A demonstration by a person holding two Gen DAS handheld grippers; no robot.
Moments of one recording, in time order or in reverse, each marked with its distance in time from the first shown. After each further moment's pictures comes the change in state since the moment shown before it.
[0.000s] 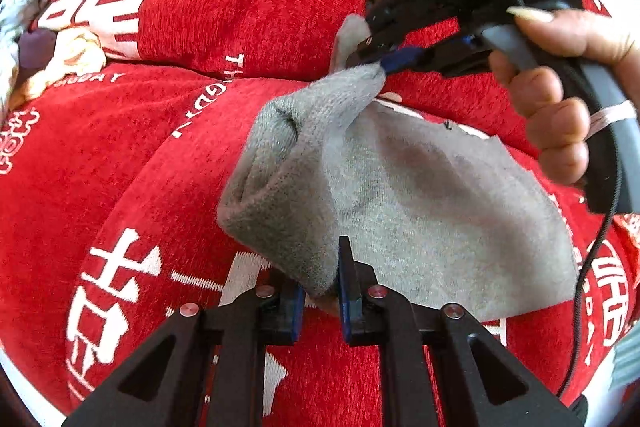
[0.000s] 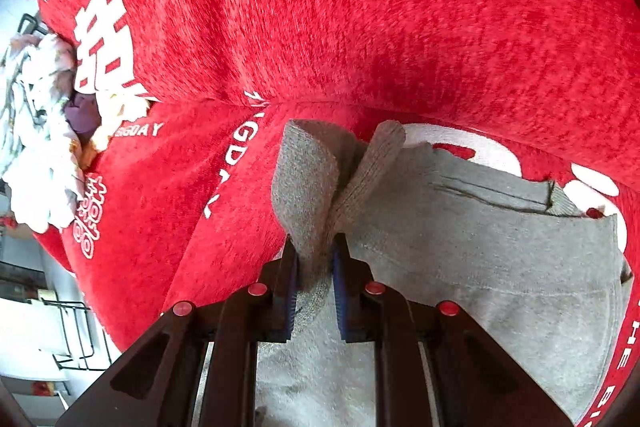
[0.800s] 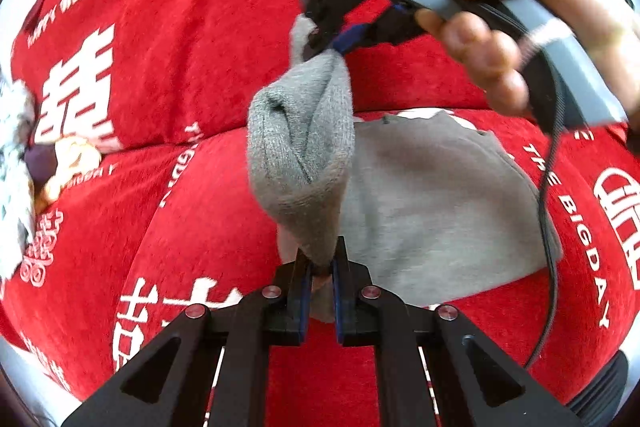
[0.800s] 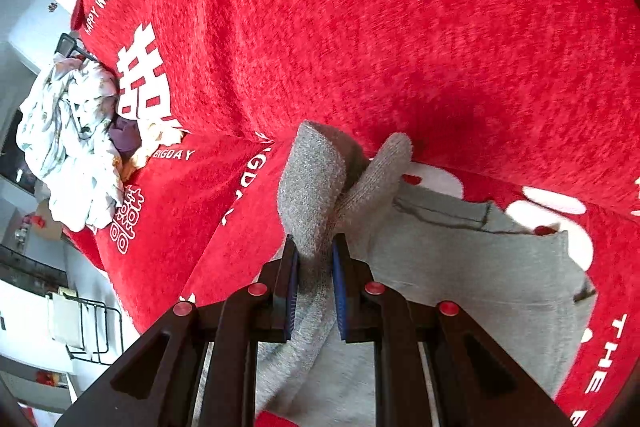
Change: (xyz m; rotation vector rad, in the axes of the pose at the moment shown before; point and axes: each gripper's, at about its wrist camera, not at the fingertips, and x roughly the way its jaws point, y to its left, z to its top) left arm -0.040 -0.131 0.000 0.302 -0.045 0.128; right arm -0.084 -0.065 -0.006 -0.038 -0.097 0.106
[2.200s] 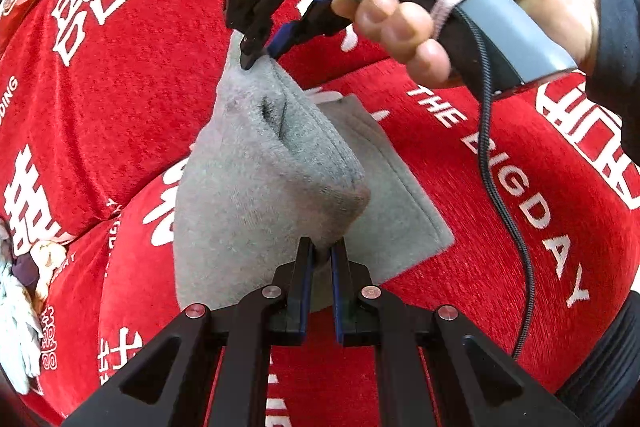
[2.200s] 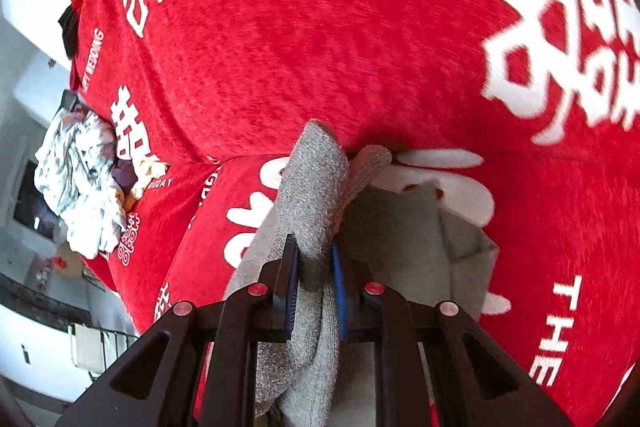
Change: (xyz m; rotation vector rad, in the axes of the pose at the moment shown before) left arm 0.002 -0.164 0.001 0.354 0.047 -0.060; right arm -0.071 -0.163 -0.068 0.165 -0.126 0.067
